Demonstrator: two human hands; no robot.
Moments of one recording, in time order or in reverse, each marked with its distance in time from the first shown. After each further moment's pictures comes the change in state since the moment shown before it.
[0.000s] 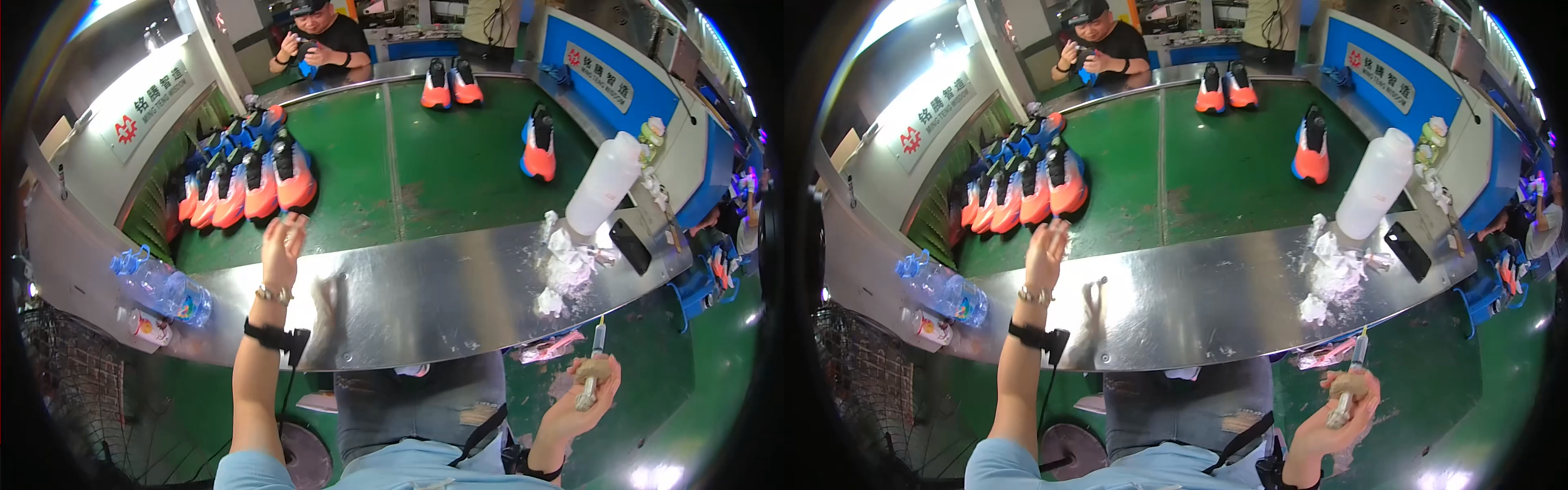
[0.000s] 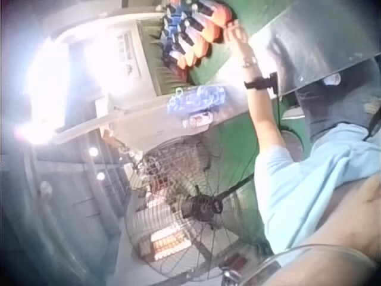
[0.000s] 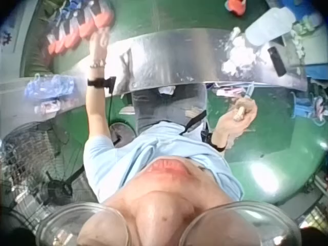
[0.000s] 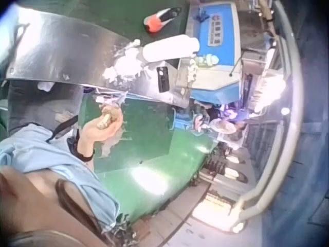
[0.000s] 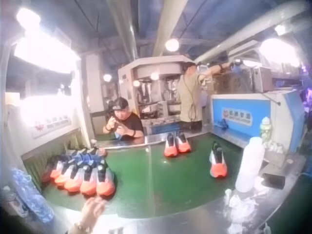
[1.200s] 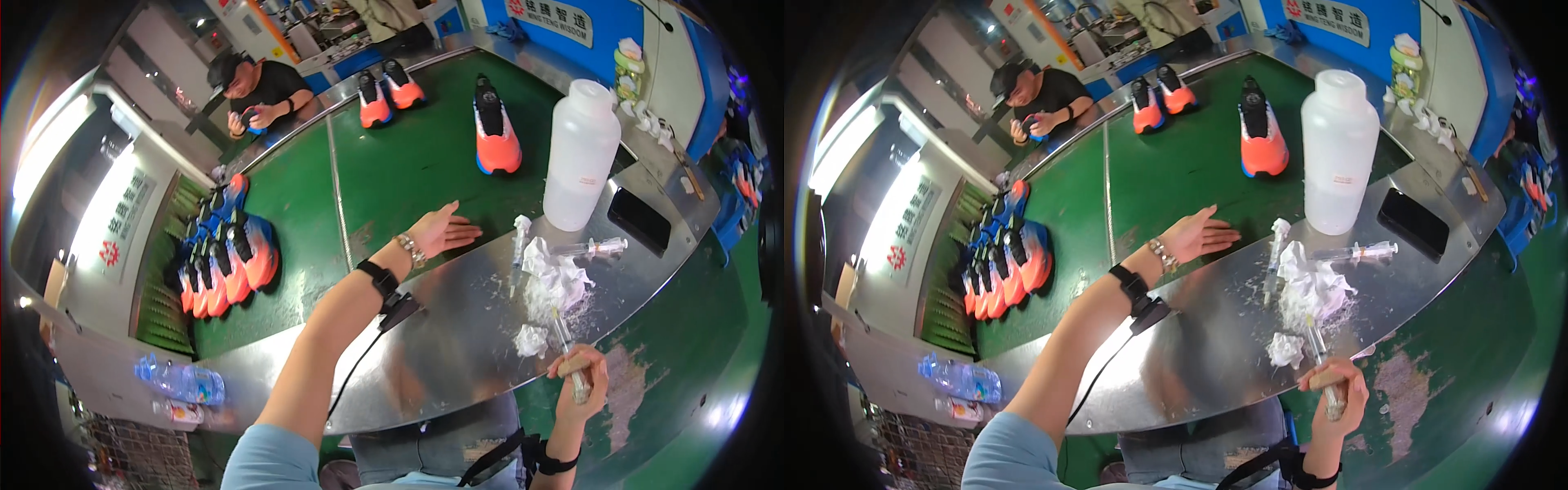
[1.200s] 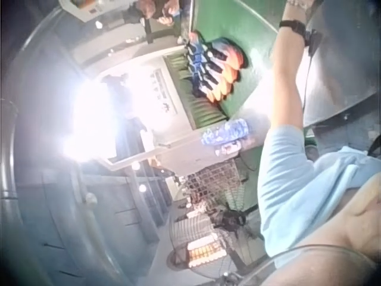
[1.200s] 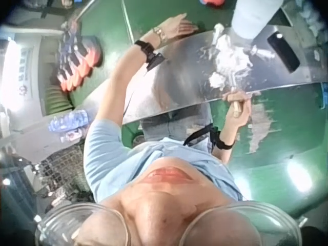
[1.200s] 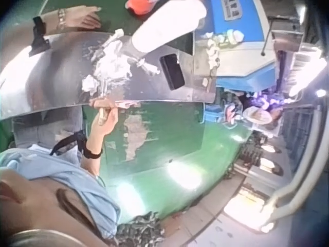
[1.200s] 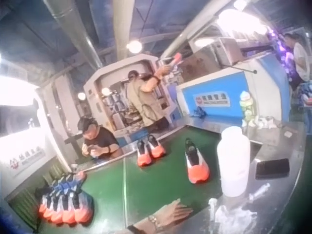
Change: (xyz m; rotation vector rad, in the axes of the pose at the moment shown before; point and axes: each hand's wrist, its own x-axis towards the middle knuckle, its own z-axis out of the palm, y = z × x) left_hand 0.022 -0.224 0.291 0.574 -0.738 -0.896; right_hand 0.069 0.100 -0.044 0.240 -0.138 0.335
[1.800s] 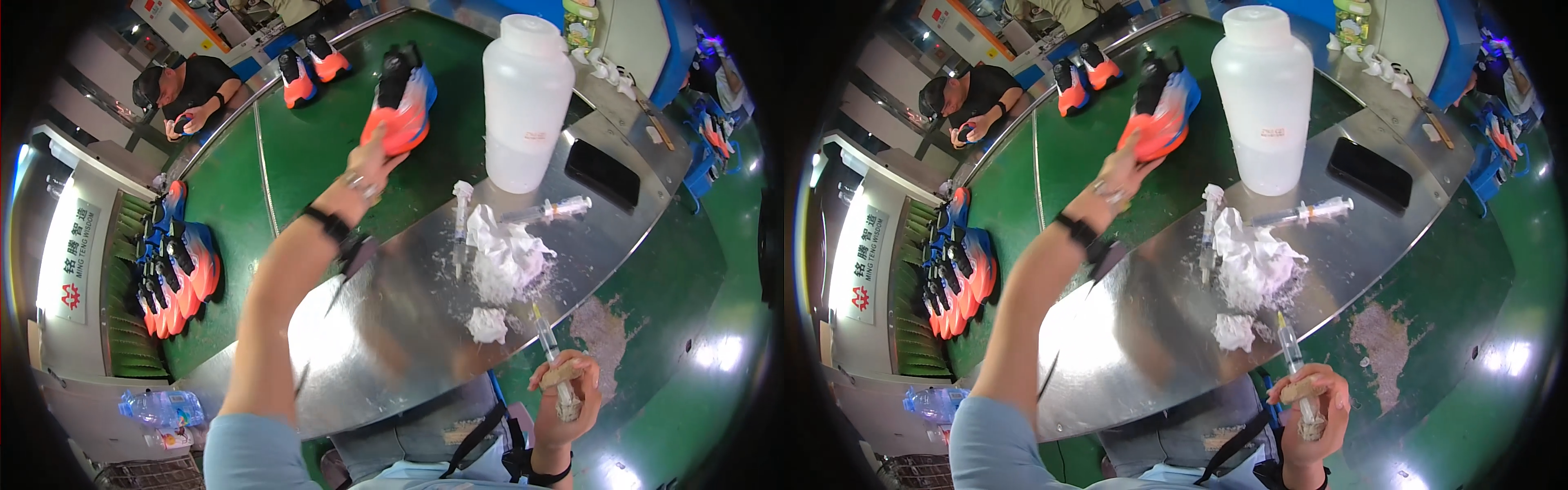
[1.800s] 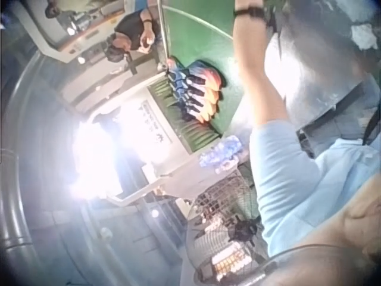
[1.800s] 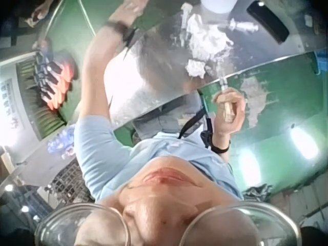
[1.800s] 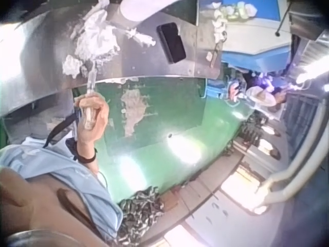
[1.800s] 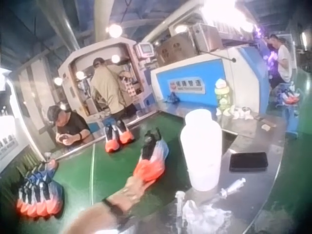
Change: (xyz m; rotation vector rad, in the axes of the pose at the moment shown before) left_hand 0.066 0.050 0.003 -0.322 0.386 0.357; right_hand -0.026 -0.043 0.024 -0.107 0.148 0.086
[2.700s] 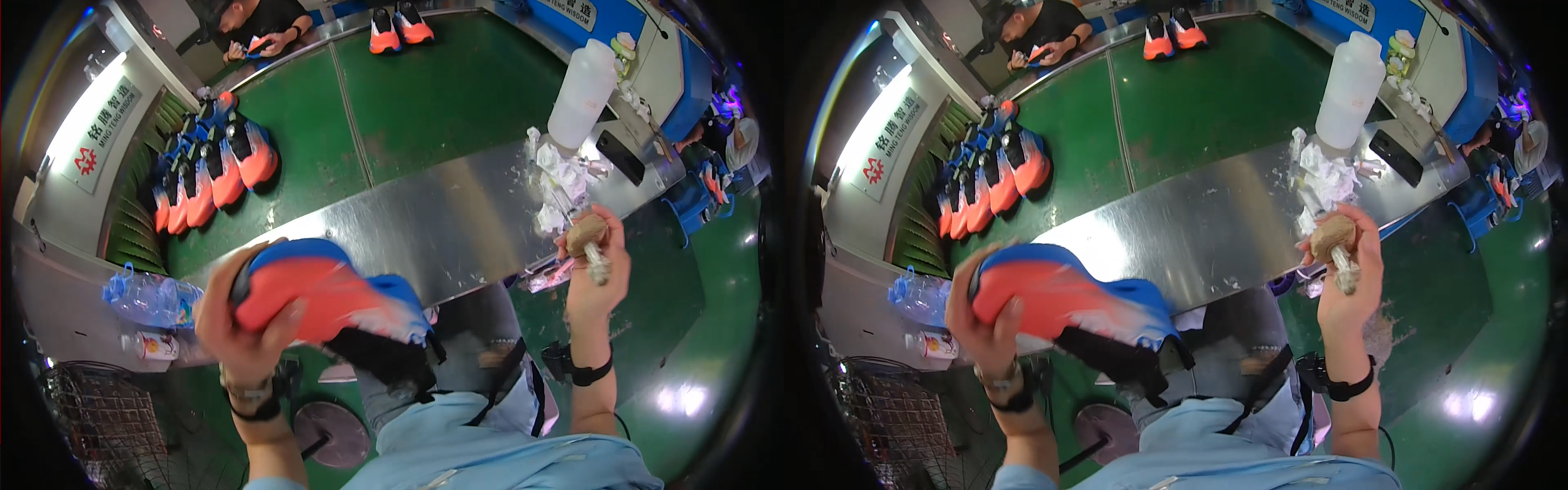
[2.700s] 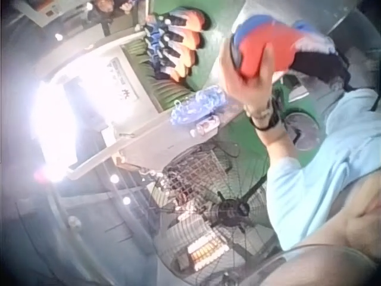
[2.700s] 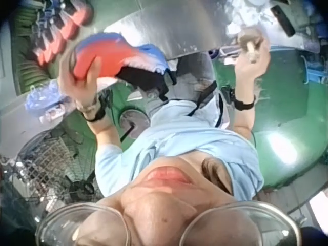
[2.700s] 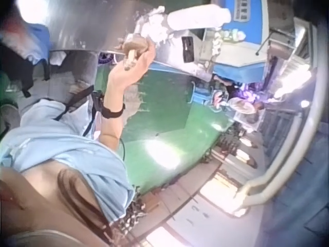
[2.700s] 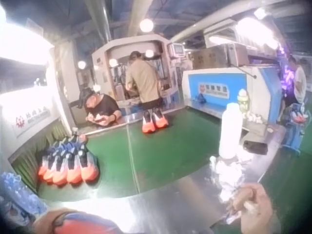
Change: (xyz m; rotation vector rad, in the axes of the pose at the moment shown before) left_hand -0.477 0.101 -0.225 1.074 0.183 1.155; right_hand -0.037 -0.016 0.084 -0.013 -0.326 -0.145
